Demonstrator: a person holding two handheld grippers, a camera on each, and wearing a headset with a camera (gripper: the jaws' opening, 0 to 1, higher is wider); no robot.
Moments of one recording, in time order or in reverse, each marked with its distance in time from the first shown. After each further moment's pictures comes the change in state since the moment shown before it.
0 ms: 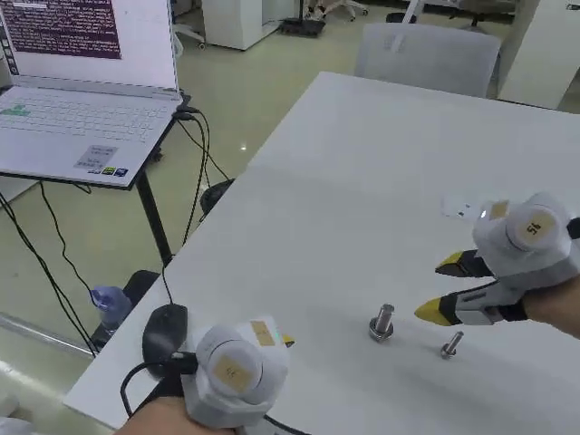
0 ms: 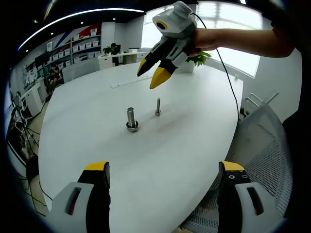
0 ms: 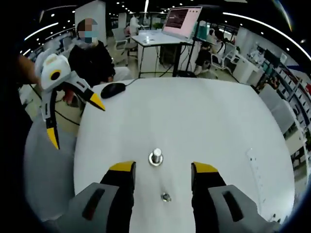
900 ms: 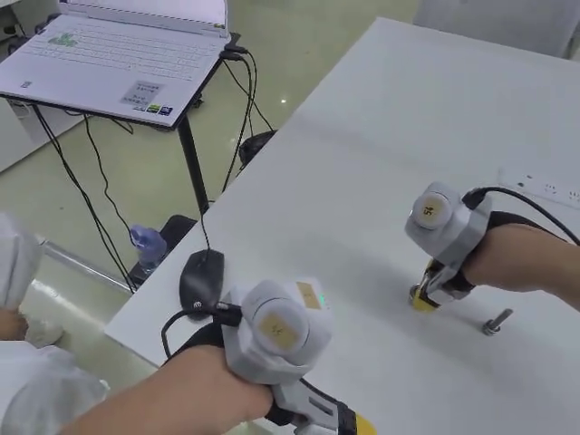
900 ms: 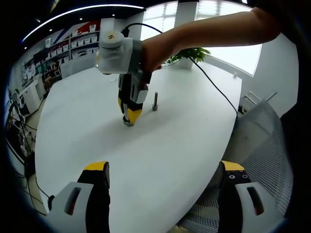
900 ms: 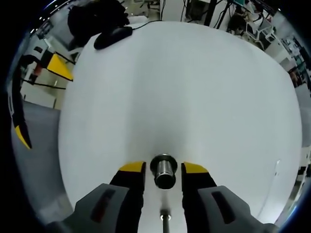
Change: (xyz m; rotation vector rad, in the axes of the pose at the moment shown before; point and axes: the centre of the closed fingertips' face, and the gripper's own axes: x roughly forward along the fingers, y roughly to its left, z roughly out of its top) left arm 0.007 -0.009 -0.011 -0.013 0.028 -0.022; right arm 0.115 0.021 -0.036 -0.151 0.456 0.192
